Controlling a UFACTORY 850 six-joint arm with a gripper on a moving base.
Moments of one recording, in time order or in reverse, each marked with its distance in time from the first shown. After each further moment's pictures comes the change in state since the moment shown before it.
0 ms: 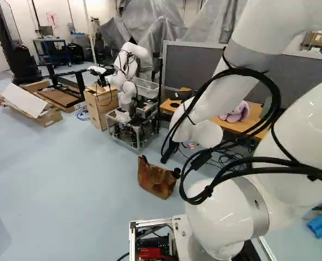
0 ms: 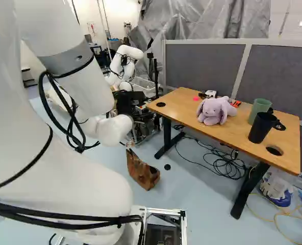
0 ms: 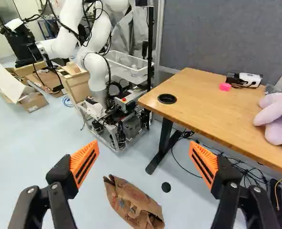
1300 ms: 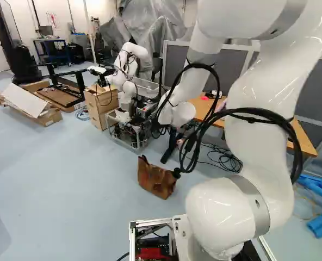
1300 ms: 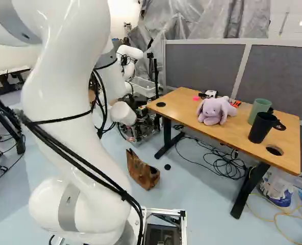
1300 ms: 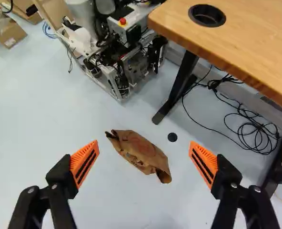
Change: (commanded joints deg) arm 3.6 -26.0 -22.1 1.7 -26.7 0.0
